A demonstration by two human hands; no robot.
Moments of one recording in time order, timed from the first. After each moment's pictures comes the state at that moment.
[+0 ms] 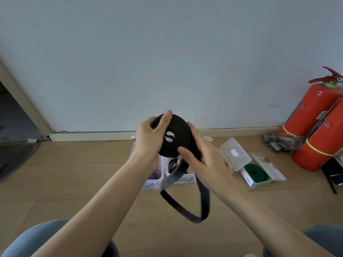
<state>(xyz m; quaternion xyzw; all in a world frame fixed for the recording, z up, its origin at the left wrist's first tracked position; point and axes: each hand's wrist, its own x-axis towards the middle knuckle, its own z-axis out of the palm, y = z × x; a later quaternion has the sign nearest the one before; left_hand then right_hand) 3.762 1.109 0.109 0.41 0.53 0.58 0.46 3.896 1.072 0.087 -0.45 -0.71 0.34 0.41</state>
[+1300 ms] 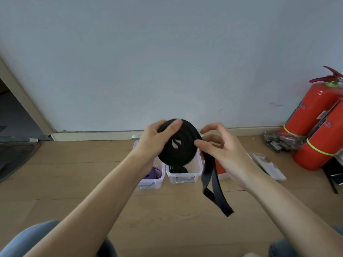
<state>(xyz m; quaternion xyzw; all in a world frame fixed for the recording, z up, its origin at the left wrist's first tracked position) 3.753 1.101 0.109 0.50 0.52 0.49 0.49 3.928 1.084 0.102 -0.45 -0.61 0.49 0.43</state>
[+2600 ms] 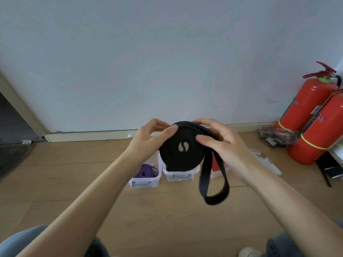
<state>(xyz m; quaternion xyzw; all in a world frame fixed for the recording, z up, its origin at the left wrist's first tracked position) 3.746 1.102 0.099 0.56 0.52 0.46 0.45 3.934 1.088 0.110 -0.44 -0.63 0.47 0.43</state>
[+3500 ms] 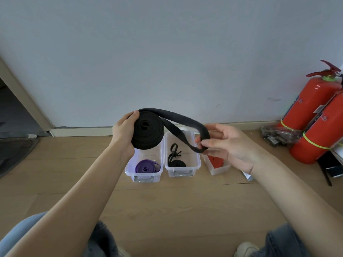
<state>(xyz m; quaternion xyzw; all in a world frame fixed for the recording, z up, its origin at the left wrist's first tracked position) 3.710 1.131 0.090 0.25 0.57 0.63 0.48 3.950 1.094 0.104 -0.42 -0.52 0.64 0.37</state>
